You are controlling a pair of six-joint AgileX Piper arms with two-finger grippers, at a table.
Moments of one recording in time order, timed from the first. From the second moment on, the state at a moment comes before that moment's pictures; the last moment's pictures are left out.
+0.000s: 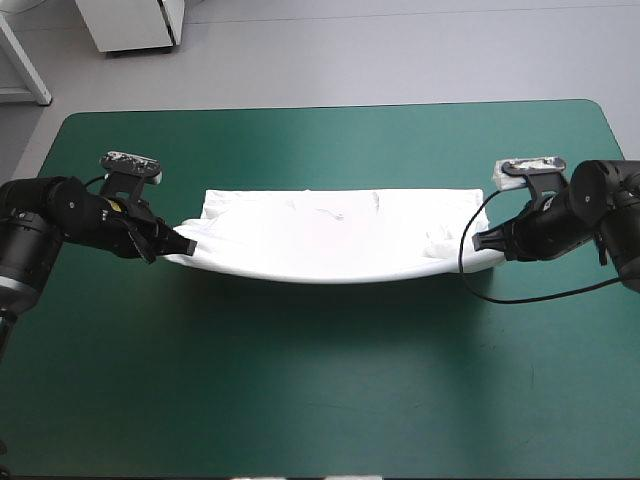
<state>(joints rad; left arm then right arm) -0.09 1.33 -1.34 -0.16 1.16 0.27 0.07 1.39 -1.36 0.10 1.23 -0.12</state>
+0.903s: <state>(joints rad) -0.09 1.94 -1.77 -0.11 0.95 0.25 0.03 2.03 -1.96 0.11 1.21 -0.11</state>
